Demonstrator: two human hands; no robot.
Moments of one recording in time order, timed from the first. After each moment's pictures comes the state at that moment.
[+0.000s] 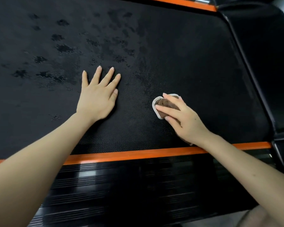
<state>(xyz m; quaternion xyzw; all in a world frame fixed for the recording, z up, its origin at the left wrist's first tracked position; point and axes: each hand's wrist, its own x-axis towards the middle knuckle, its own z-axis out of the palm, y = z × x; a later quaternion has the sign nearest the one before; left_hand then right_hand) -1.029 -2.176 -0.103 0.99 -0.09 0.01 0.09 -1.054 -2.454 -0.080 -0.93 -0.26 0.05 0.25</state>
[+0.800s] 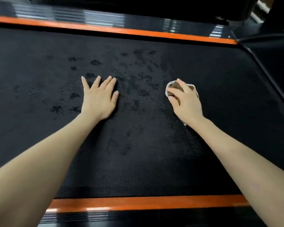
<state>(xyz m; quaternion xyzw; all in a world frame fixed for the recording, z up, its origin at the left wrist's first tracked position) -0.951 -2.103 -0.102 1.00 0.00 0.05 0.03 -0.919 -2.374 -0.091 -0.97 -0.14 -0.08 0.18</state>
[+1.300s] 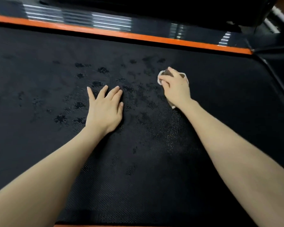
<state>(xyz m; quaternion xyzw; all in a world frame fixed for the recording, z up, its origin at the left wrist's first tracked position) -0.948 -2.099 -0.106 1.00 0.00 0.05 0.05 -0.824 -2.312 -0.089 -0.97 -0.15 -0.06 0.17</state>
